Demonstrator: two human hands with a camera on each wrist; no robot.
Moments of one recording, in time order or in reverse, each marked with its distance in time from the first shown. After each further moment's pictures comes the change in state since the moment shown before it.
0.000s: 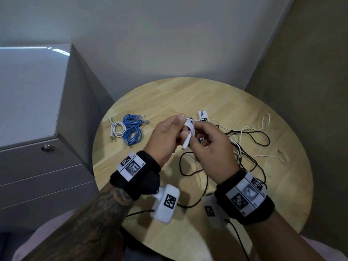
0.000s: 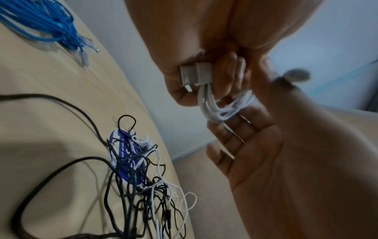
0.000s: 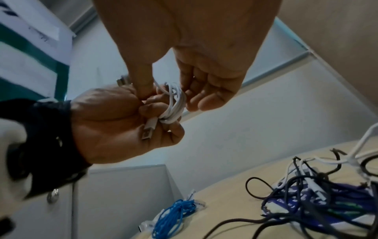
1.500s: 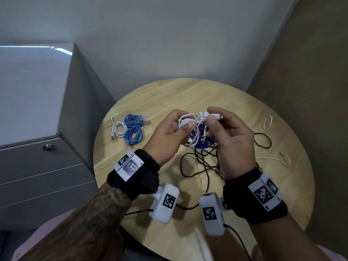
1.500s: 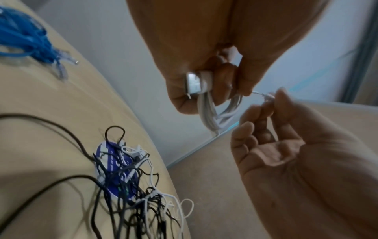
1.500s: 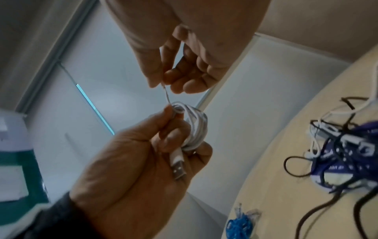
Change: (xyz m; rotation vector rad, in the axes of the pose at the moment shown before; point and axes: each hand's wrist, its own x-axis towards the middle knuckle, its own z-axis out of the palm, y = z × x) left_hand 0.003 0.002 -0.004 0.094 -0.112 0.116; right_hand 0.010 -0.025 -0.014 0.475 0.189 0.112
